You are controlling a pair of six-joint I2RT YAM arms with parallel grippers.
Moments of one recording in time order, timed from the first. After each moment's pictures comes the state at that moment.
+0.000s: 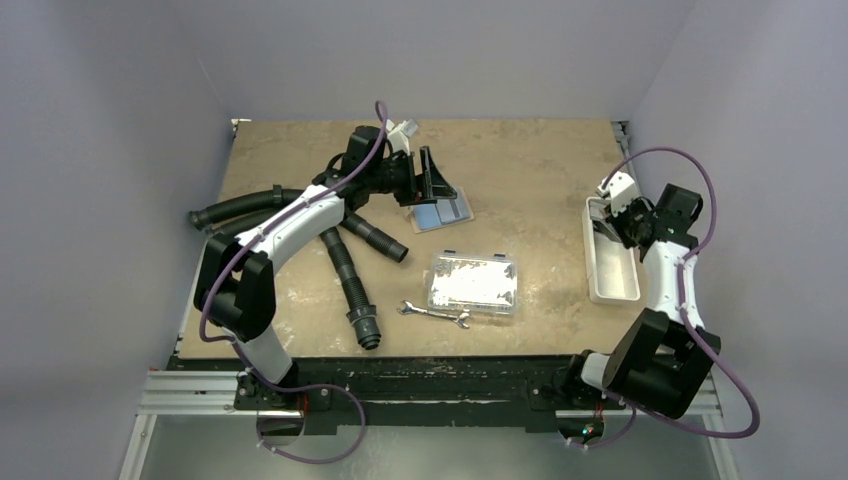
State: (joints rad) left arm -0.49 1.71 1.36 -0.15 0.58 -0.70; right arm -0.46 1.28 0.91 -0.42 -0.41 -0.98
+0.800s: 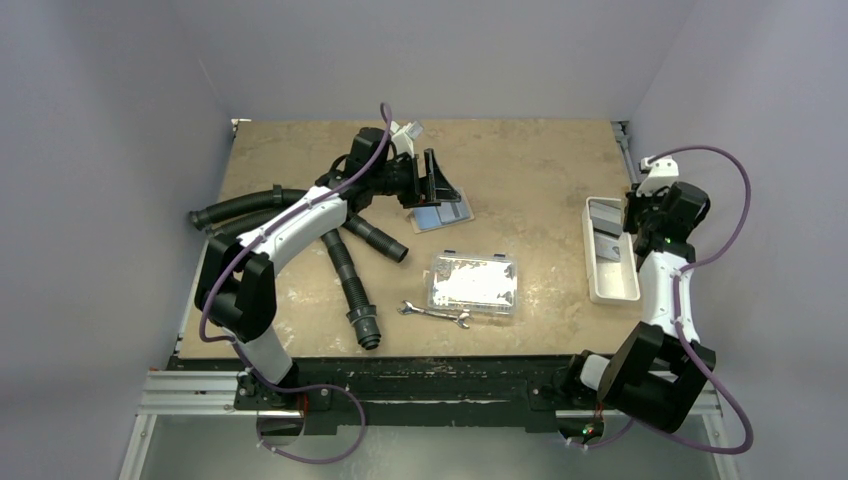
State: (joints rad) left arm -0.51 1.71 1.36 -0.14 0.59 -0.70; right arm -0.46 1.20 0.84 -0.14 -0.29 -0.34
